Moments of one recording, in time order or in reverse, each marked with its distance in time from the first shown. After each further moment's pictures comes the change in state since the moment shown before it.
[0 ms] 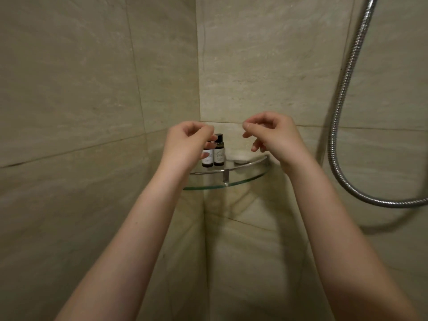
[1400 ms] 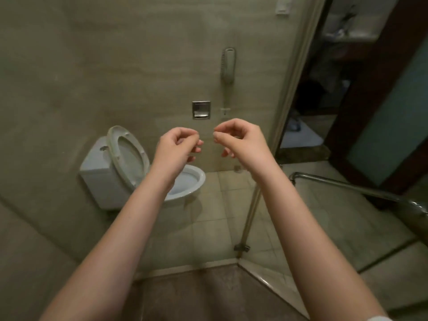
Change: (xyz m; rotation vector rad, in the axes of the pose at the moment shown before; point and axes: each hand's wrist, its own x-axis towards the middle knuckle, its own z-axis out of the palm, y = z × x) left_hand -0.620 0.104 0.177 -0.587 -2.148 -0.106; right_hand -0.689 -0.177 -0.140 -0.804 1.851 0.600
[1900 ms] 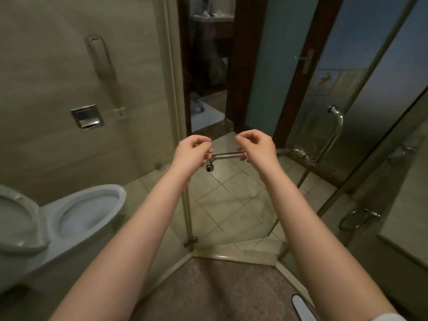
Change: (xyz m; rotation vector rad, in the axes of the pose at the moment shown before) left_hand 0.017 -0.030 0.189 0.054 -0.628 -0.085; right_hand -0.045 0.075 -0.160 -0.212 0.703 0.355
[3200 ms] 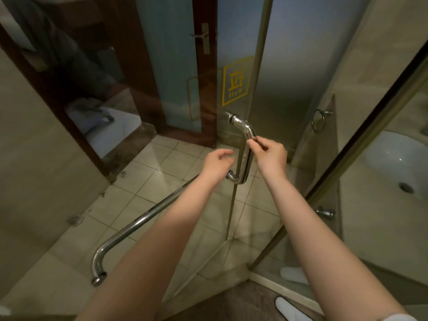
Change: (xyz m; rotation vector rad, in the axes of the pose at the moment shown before) left_hand 0.260 -0.016 0.369 0.188 -0.558 -0.088; right_hand 0.280 0.180 -0.210 -0.183 0.608 0.212
